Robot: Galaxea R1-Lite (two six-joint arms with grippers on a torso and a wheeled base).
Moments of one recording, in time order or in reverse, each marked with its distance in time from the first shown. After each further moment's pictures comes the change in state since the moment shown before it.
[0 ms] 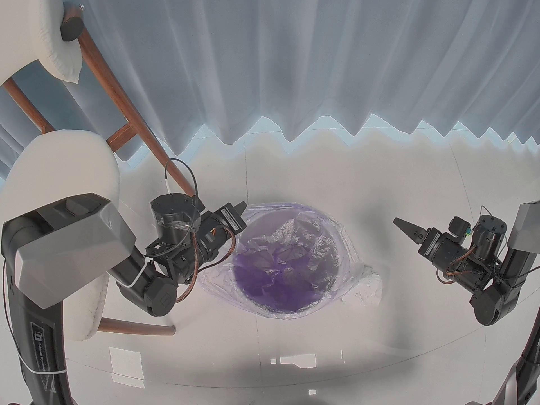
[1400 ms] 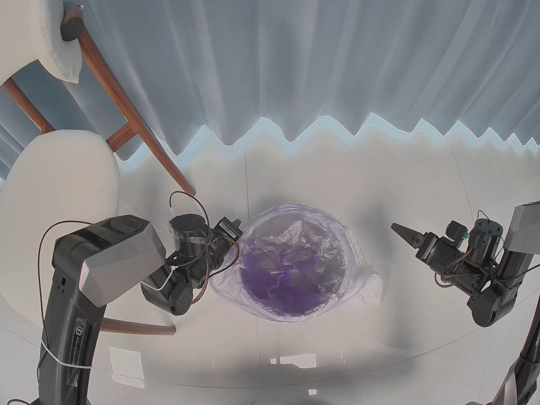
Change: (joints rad) left arm 0.063 0.285 -0.219 -0.019 0.011 -0.259; right arm 0.000 0.031 0.000 0.000 0.000 -0.001
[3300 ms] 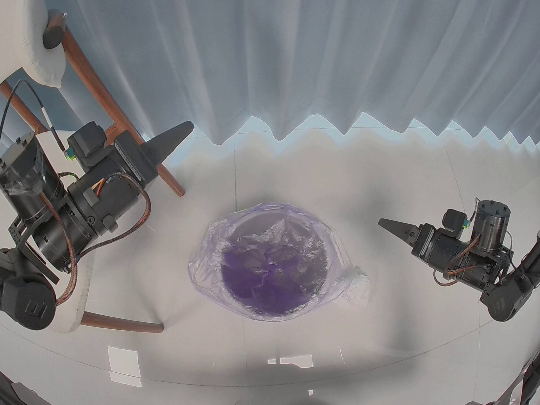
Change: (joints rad) left arm -0.064 -0.990 0.519 0.093 -0.229 0.280; right arm 0.145 -0.283 -0.039 0.388 -0.034 0.014
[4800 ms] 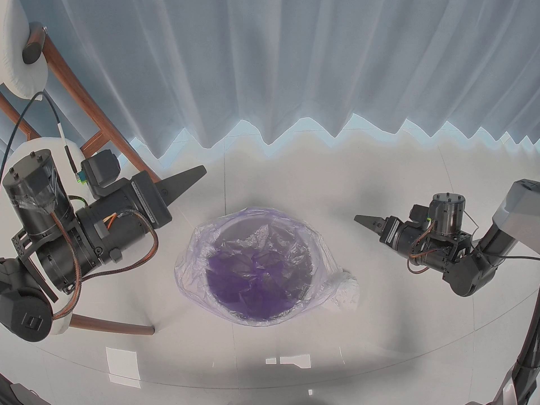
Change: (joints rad) left arm -0.034 -0.034 0.050 0.173 -0.009 0.097; right arm -0.005 0.275 -0.326 0.151 -0.047 0.002
